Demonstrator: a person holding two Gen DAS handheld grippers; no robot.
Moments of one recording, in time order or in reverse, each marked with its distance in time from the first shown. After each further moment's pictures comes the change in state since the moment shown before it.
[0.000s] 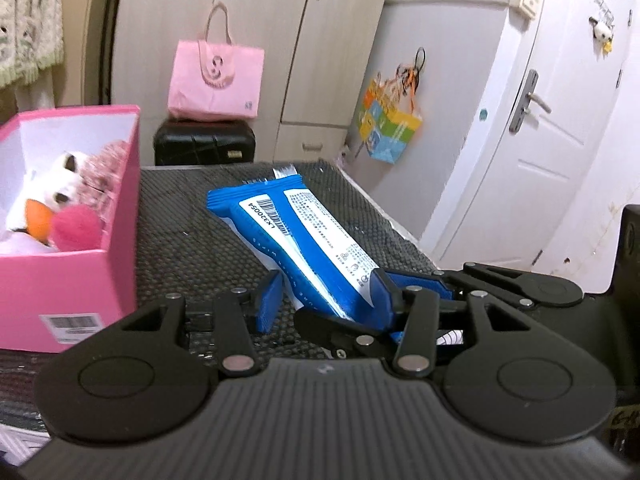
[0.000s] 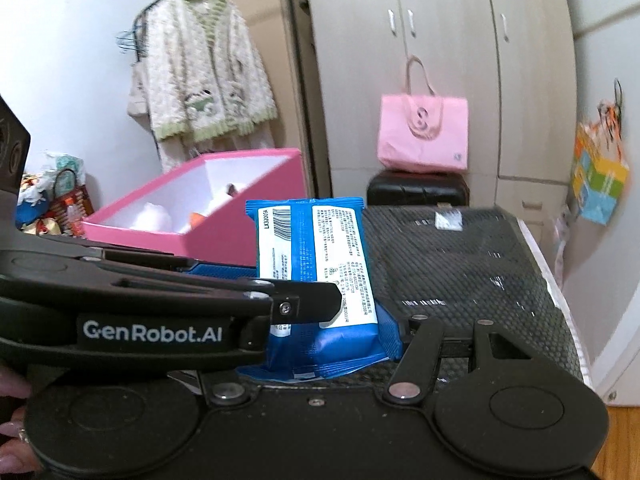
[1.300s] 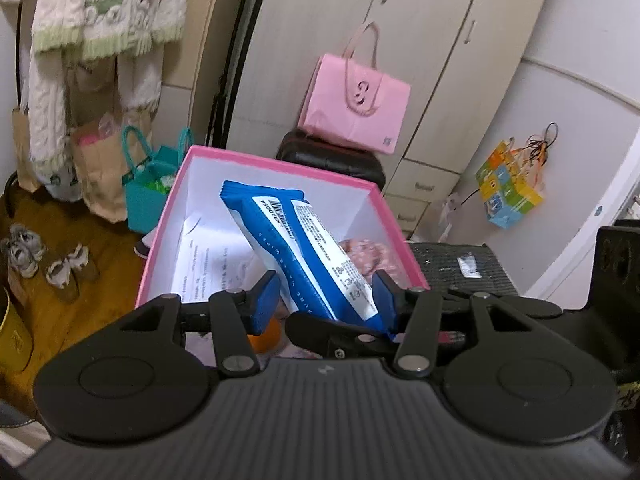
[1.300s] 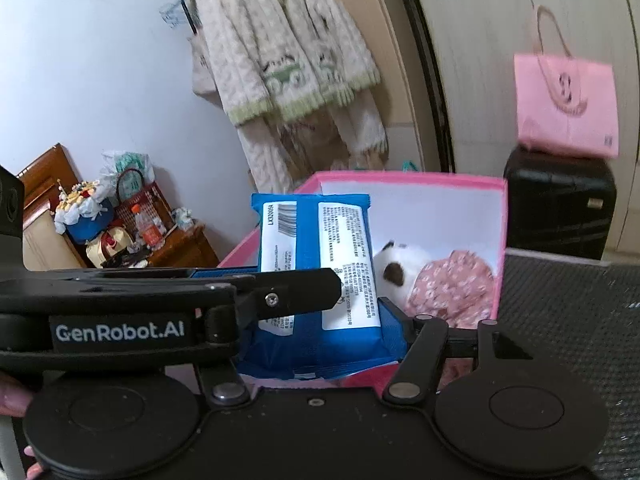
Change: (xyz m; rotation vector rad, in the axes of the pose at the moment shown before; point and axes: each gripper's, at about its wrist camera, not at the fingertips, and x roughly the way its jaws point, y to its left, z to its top) left arm -0.005 0.238 0.099 -0.231 0.005 0.181; right arm 0.202 0.103 0.119 0.063 0.183 0.303
